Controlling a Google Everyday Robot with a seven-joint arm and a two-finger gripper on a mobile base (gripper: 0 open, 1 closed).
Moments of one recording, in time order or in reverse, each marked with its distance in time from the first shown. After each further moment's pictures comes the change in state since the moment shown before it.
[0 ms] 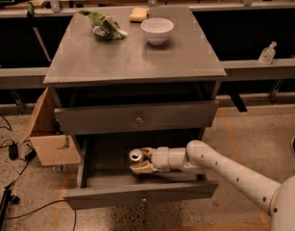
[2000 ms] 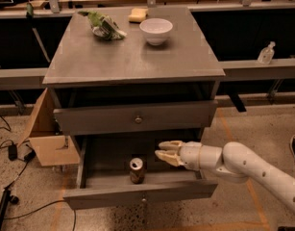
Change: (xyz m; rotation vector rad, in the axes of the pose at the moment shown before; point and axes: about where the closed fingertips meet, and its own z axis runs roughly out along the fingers) arm -0.065 -0.003 -0.128 0.262 -0.006 0.204
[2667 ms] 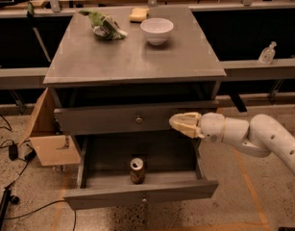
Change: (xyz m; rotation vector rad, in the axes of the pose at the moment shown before) arm -0.129 -0.018 -0.073 -0.098 -0.209 -0.038
